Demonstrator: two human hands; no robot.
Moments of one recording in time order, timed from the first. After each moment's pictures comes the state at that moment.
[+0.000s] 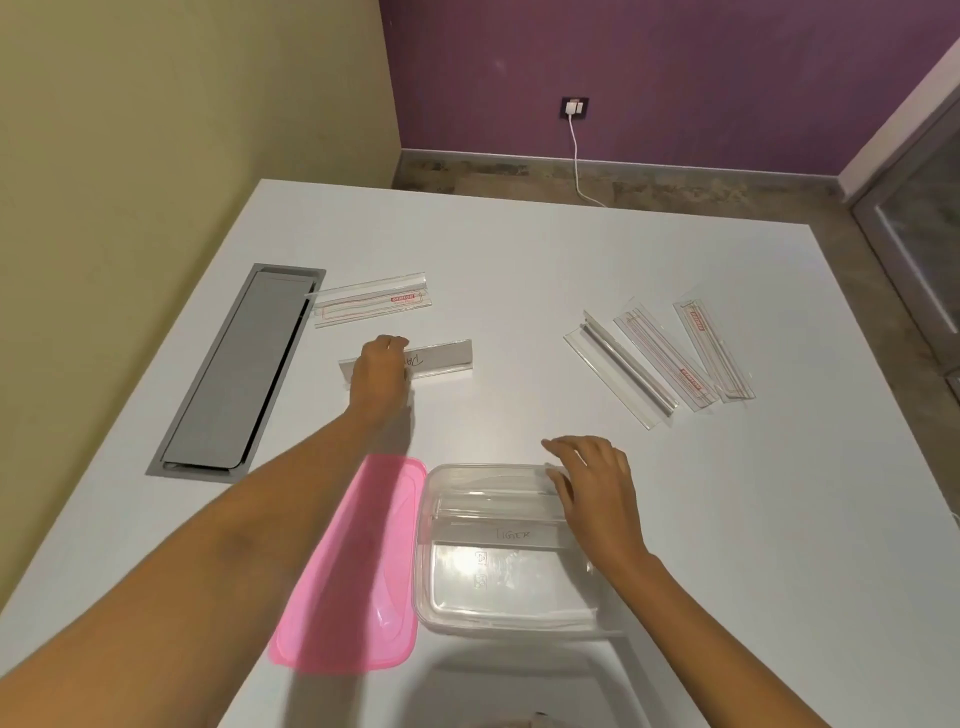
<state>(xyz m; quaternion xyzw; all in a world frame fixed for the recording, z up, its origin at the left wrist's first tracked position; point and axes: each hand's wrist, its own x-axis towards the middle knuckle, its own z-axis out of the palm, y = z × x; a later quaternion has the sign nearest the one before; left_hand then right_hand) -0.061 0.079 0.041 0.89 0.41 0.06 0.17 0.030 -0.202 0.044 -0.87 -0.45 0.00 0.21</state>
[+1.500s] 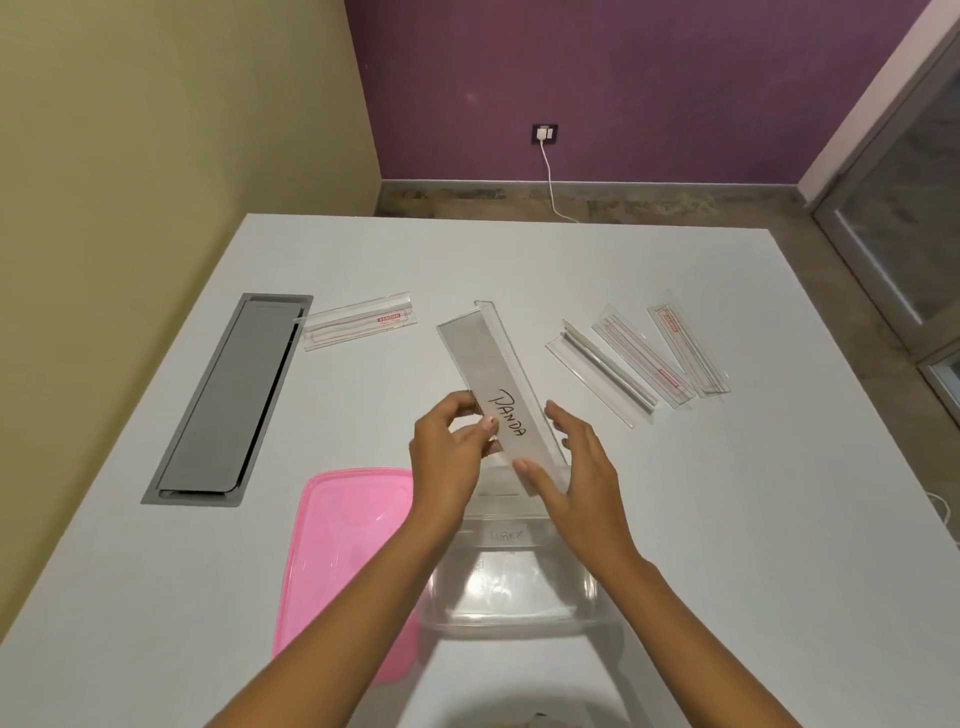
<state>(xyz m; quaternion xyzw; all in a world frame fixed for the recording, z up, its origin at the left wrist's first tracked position) -0.075 -0.083 0.128 0.59 0.41 0.26 0.65 0.007 -0.206 0.084 -0.80 -0.34 0.16 0.47</state>
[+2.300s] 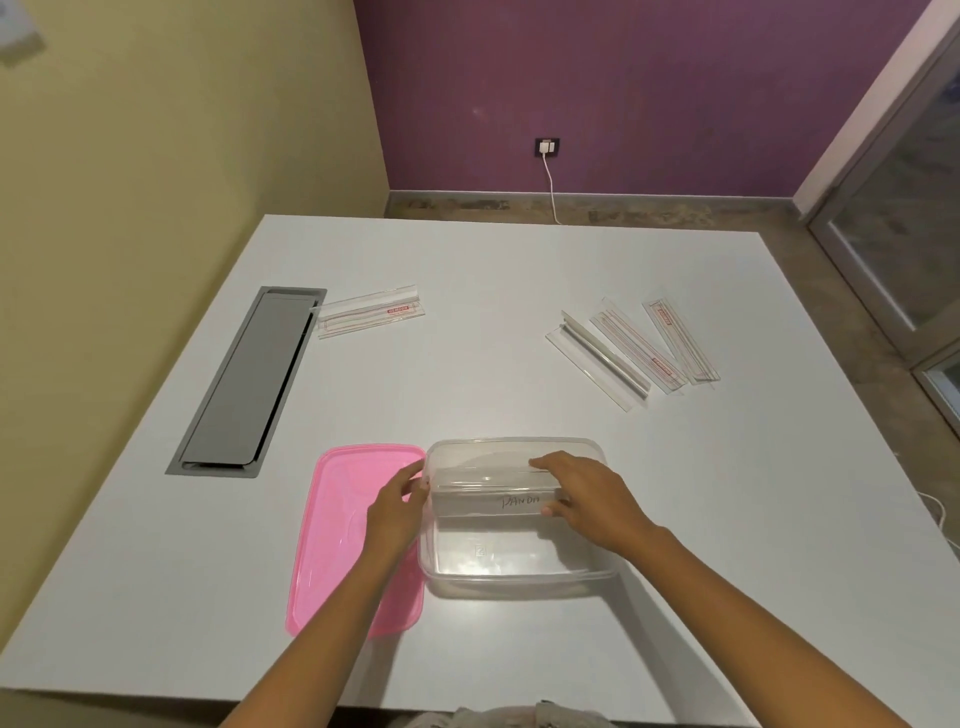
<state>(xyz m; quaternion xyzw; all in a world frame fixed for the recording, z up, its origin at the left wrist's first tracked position) -0.172 -0.084 0.051 0.67 0.51 0.06 0.53 0.017 -0.246 0.052 -0.83 -0.51 0.19 0.12</state>
